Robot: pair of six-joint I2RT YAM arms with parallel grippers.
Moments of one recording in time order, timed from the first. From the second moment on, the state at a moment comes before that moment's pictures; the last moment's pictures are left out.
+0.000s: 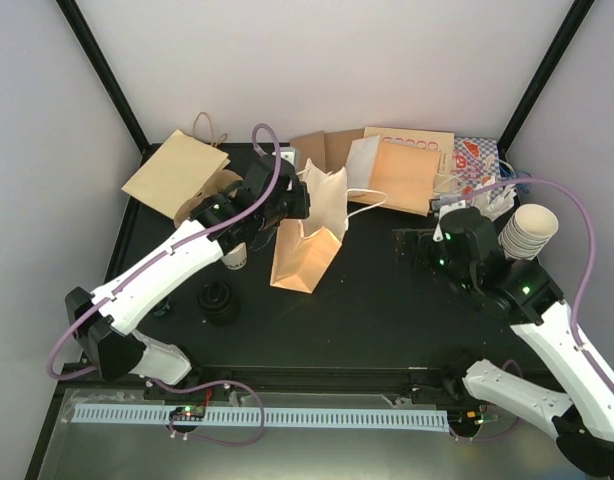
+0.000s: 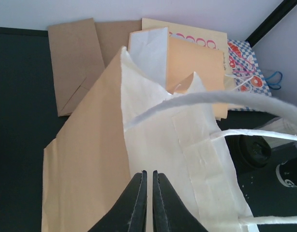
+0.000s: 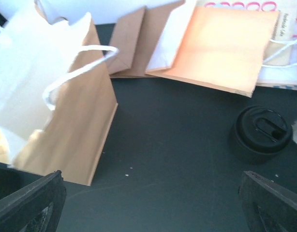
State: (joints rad) left arm -0.76 1.42 1.46 -0.64 -0.23 -0.58; right arm 0.67 0.89 1.21 -0.99 0.28 0.47
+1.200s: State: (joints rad) left arm -0.71 1.39 1.46 -0.49 -0.06 -0.72; right arm 0.67 0.81 1.06 -0.87 0.15 0.44
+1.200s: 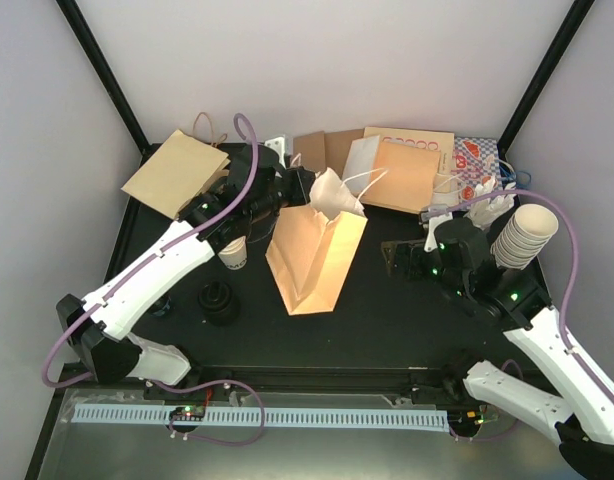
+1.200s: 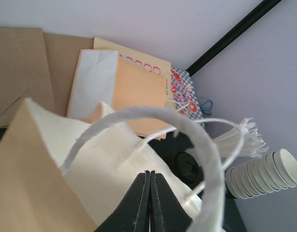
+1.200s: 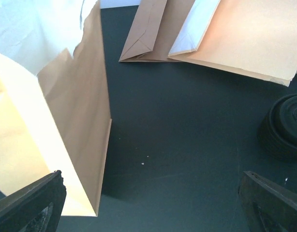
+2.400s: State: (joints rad) left arm -0.67 1.16 1.17 -0.50 0.05 -0.75; right arm 0.67 0.98 1.20 -0.84 0.00 0.39
